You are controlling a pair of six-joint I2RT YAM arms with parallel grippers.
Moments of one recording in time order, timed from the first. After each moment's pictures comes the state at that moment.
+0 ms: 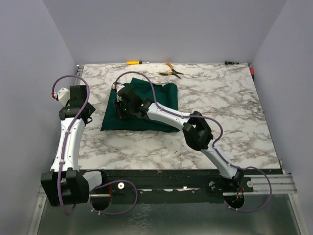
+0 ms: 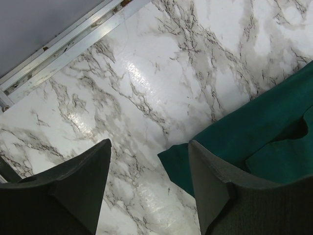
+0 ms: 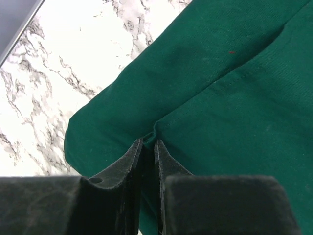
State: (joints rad) left arm 0.11 1.16 1.06 -0.80 -0.45 -0.70; right arm 0.98 2.46 2.17 -0.32 -0.07 0.32
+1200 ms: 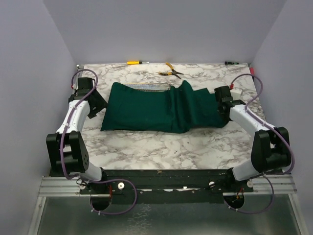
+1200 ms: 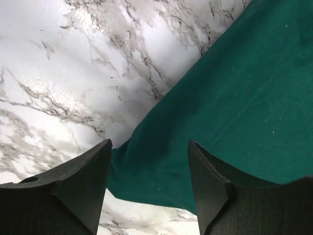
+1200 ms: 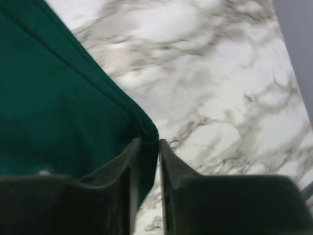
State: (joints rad) left arm 0.11 1.48 1.13 -0.64 -0.06 -0.58; right arm 0.24 1.49 0.97 -0.51 0.63 0.40
